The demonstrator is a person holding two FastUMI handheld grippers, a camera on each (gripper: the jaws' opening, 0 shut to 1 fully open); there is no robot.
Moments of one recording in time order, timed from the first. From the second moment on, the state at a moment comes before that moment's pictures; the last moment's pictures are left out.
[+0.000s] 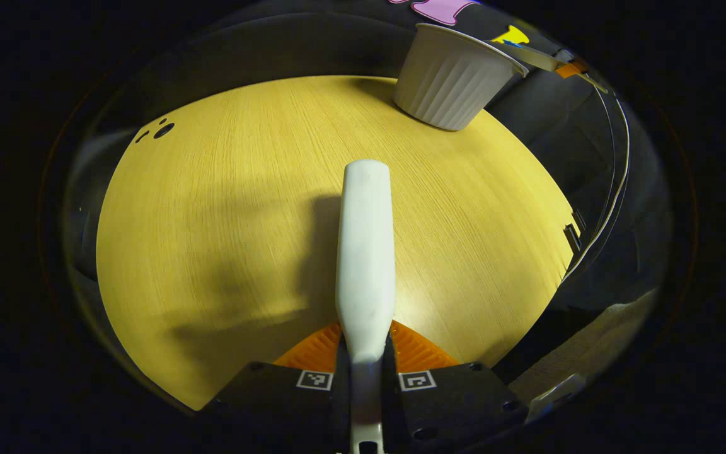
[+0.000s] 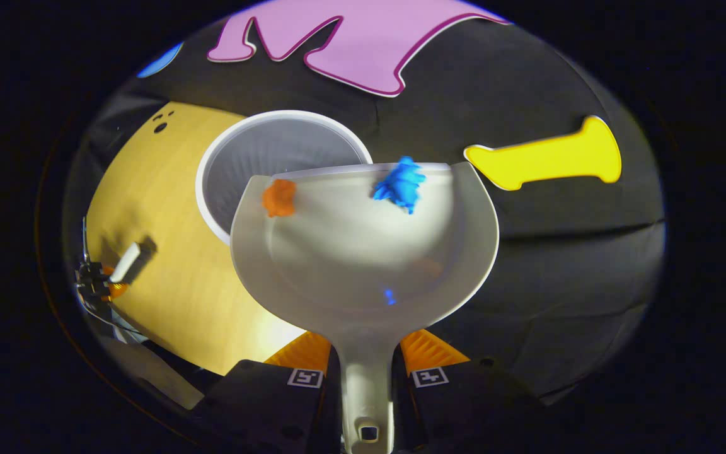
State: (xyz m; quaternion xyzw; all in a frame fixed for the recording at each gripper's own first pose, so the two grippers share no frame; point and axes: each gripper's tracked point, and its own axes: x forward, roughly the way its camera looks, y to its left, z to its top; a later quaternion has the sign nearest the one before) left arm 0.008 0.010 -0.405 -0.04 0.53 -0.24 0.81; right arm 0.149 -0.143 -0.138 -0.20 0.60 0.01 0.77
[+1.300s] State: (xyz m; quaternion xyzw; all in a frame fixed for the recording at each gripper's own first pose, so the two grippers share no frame) left arm -0.002 0.018 -0.399 -0.04 0.53 -0.22 0.82; right arm 0.112 -0.096 -0.087 -0.17 0.53 0.08 0.83
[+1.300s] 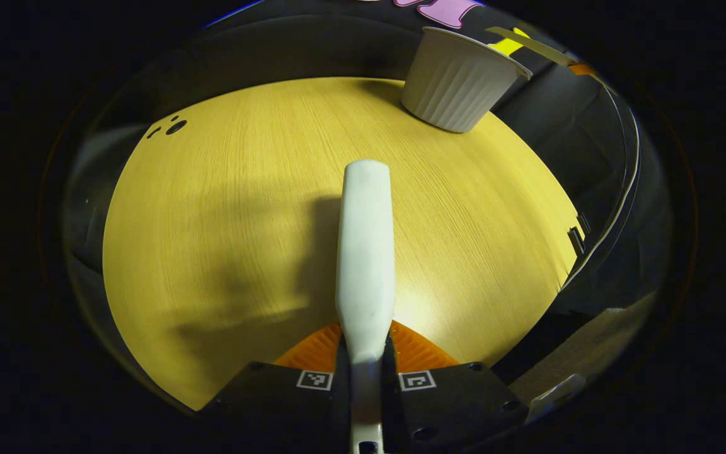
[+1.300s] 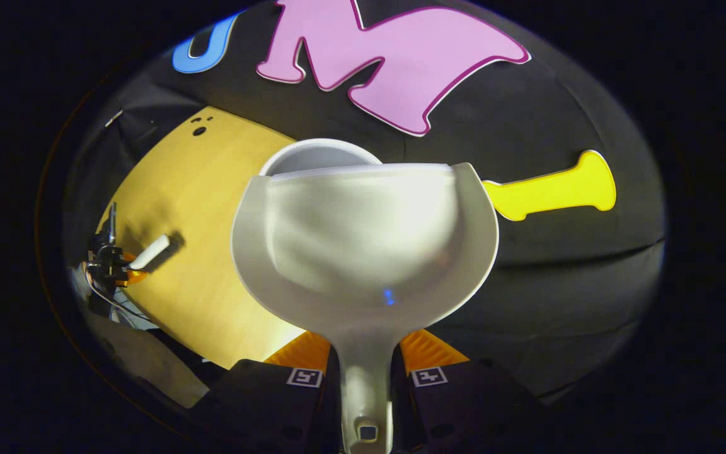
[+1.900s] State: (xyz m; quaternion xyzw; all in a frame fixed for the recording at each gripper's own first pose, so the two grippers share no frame) left arm -0.007 0.032 -0.393 -0.02 0.53 -0.18 0.83; right arm -0.042 0.003 -0.171 -0.06 0.52 0.15 0.84
